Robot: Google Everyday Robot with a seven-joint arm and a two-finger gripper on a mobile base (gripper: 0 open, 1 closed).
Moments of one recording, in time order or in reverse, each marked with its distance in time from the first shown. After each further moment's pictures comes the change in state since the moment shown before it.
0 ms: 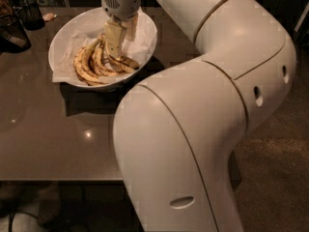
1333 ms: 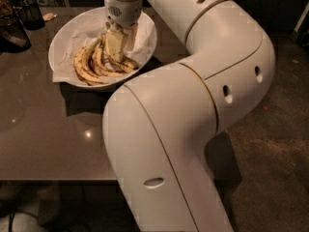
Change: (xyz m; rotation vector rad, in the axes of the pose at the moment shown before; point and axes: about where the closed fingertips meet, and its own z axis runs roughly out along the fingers) arm -0.003 -0.009 0.030 -0.063 0.016 0.007
